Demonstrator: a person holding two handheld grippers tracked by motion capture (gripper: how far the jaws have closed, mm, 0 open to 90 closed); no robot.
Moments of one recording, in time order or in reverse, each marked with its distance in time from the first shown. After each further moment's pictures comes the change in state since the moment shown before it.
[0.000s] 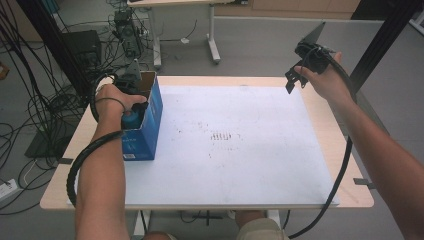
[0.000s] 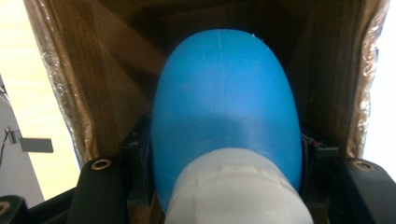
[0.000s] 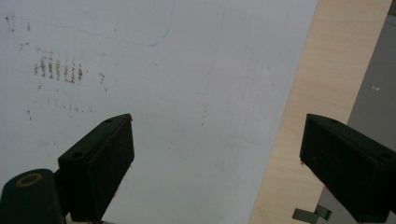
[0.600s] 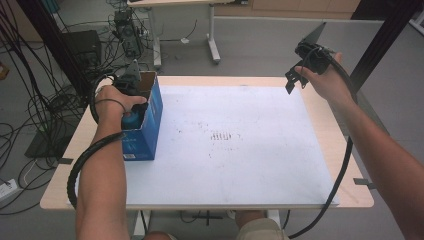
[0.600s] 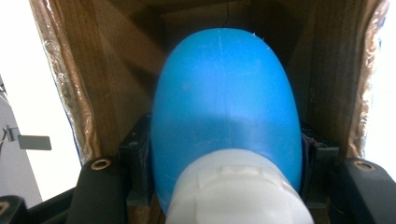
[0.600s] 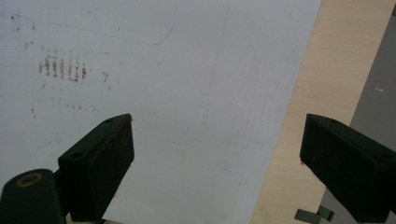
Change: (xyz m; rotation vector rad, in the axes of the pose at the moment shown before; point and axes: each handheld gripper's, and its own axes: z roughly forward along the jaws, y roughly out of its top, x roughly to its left) left arm -0.001 -0.004 0.000 -0.008 0.002 -0.011; right arm -0.001 -0.002 -0.001 -0.003 0.011 -0.002
